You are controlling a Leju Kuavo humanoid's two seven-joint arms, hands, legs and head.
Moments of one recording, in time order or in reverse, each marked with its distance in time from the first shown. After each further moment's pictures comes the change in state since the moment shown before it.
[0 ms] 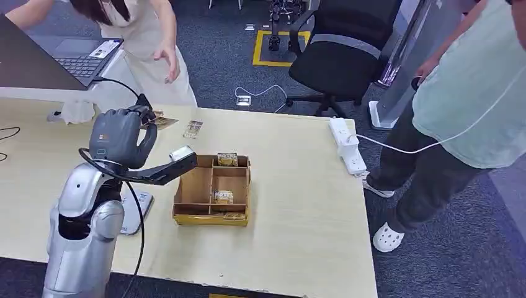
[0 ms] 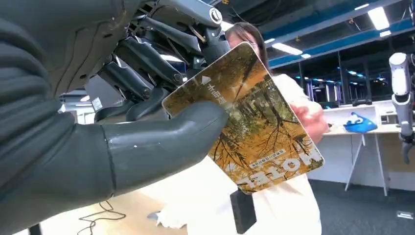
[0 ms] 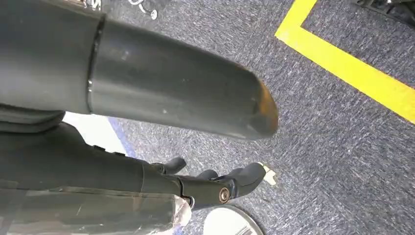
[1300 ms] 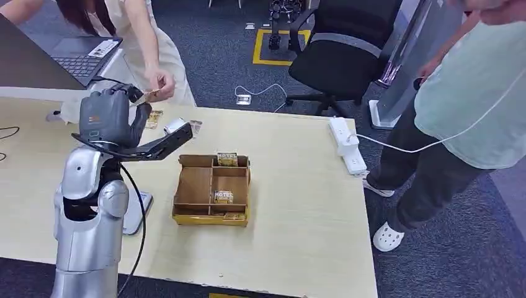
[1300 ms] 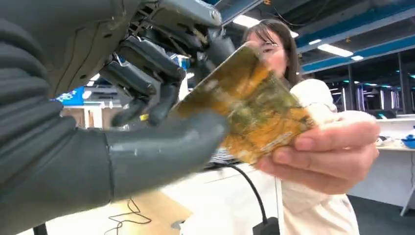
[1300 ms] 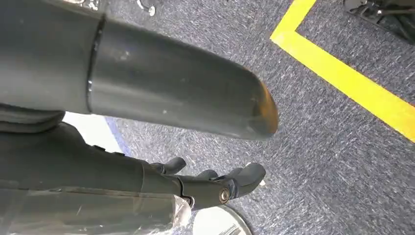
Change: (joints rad) left arm -0.102 -0.098 0.063 0.071 -0.135 0.039 0.070; right arm -0.009 -0.005 0.035 0.018 0.000 0.006 -0.006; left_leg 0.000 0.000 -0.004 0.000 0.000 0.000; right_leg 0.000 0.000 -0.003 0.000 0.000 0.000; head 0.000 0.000
